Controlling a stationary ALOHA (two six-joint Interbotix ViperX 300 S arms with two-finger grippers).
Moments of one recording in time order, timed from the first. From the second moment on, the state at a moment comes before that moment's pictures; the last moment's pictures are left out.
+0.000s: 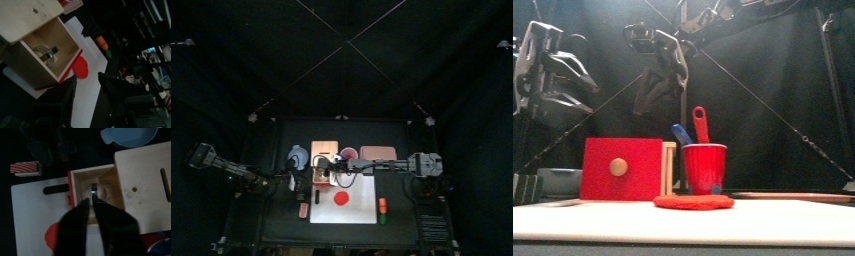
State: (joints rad) left arm -0.19 -0.64 1.25 -0.96 -0.40 -0.06; right arm -0.11 0.24 0.03 0.06 0.55 0.03
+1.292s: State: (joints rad) left arm -0.17 -0.65 1.27 -0.95 -0.39 -0.07; right arm -0.10 0.40 0.02 0.03 0.52 0.03
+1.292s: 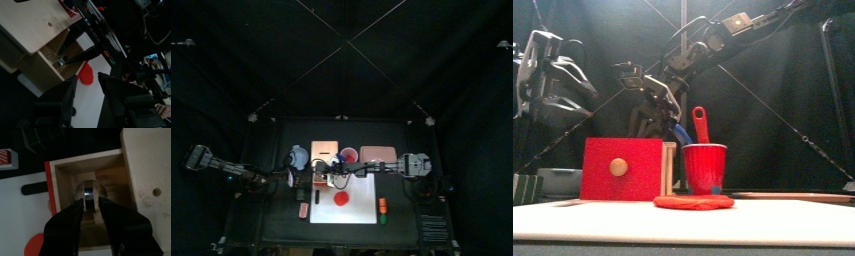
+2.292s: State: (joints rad) left arm -0.16 -0.65 1.28 -0.96 -0.39 -0.07; right arm -0.07 0.21 -0.01 -0.03 0.62 0.03
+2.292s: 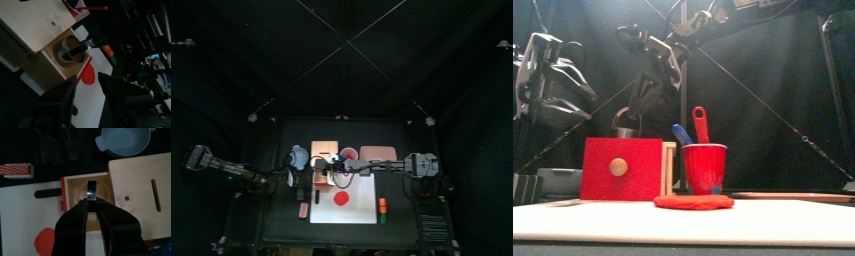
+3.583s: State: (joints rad) left arm 0.02 -0.69 1.23 -0.94 -0.39 -0.07; right arm 0.00 -0.25 0.87 0.06 0.29 0.29
